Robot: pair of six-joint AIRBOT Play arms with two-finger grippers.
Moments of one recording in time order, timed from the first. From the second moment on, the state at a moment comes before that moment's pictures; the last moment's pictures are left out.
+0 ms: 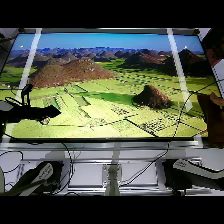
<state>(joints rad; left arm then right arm) 0.39 -1.04 0.71 1.01 -1.13 -1.04 -0.83 -1.32 1.68 -1.53 1.50 1.65</state>
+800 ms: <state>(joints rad) 0.39 -1.04 0.71 1.01 -1.11 -1.04 -0.97 -1.31 1.56 -1.56 1.62 1.67</state>
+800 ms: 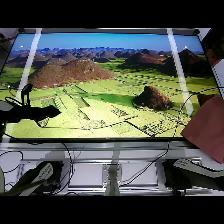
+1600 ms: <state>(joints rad) 0.10 -1.04 1.12 1.41 -0.91 -0.89 -0.13 -1.31 1.76 -1.47 1.45 1.54</state>
